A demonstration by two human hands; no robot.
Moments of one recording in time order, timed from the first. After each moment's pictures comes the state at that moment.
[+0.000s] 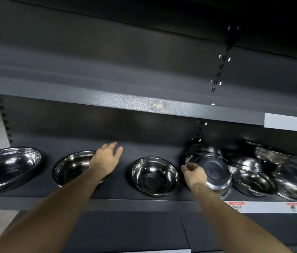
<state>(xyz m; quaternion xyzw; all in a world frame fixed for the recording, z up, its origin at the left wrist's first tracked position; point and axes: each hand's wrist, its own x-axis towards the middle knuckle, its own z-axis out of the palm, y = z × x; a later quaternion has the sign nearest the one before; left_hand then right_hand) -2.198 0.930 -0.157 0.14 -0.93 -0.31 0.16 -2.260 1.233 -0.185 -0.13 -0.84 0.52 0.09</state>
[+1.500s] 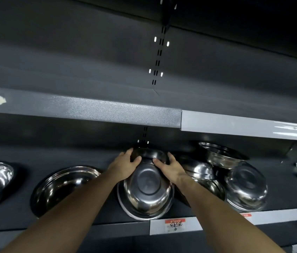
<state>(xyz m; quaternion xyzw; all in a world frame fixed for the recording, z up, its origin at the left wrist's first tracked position) -2.367 1.218 -0.172 0.06 -0.93 -0.36 0.02 -2.381 1.420 -0.154 -0.02 -0.88 0.46 -0.08</state>
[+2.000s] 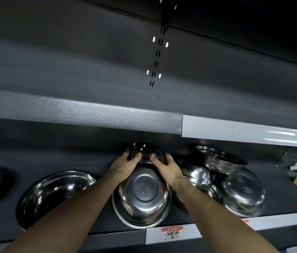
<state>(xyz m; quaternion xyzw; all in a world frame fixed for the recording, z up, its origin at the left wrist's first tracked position) -2.389 1.229 -0.174 0.12 -0.86 -0.49 0.00 -2.394 1.417 -0.155 -0.01 -0.87 0.49 -0.02</state>
